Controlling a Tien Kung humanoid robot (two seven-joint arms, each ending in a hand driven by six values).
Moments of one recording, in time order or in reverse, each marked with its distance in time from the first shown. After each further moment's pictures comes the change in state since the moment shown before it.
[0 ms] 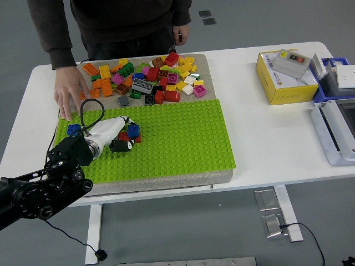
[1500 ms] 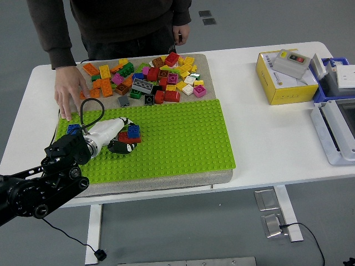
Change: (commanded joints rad) left arm -0.008 0.024 -0.022 -0.026 0.006 -0.080 0.011; right arm -0.004 -0.002 0.023 -0.001 -0.026 0.004 -0.005
